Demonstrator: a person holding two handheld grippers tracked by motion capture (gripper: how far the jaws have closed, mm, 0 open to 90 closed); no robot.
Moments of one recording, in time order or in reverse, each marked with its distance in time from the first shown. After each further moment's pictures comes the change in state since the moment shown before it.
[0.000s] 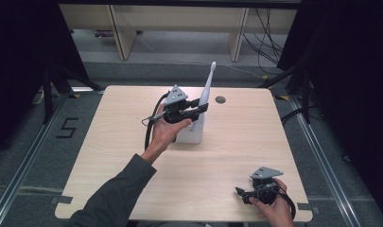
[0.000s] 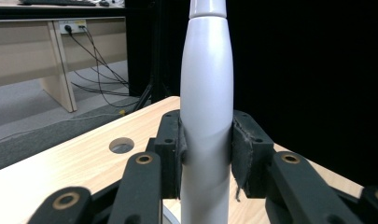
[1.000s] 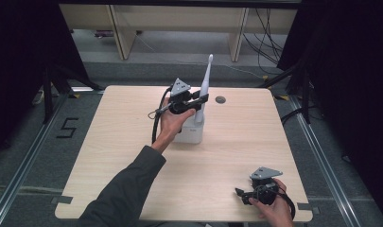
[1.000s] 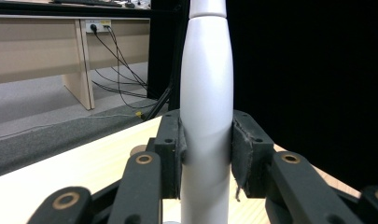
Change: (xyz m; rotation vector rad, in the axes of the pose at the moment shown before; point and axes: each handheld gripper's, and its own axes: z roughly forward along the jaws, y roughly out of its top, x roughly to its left) left arm 0.027 -0.005 0.038 -0.028 0.080 -0.049; right arm 0.000 0.000 0.001 -0.007 0.007 -0.019
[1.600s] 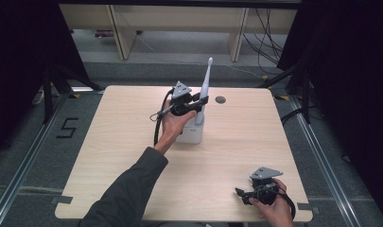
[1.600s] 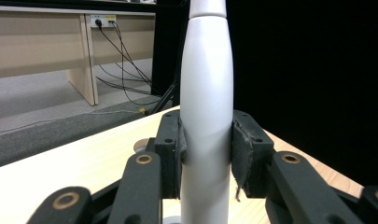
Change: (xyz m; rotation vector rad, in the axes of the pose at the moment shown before) left arm 0.004 -0.014 0.009 0.011 0.019 -0.015; right arm -0.001 0.000 -0.001 -0.004 0.002 -0.003
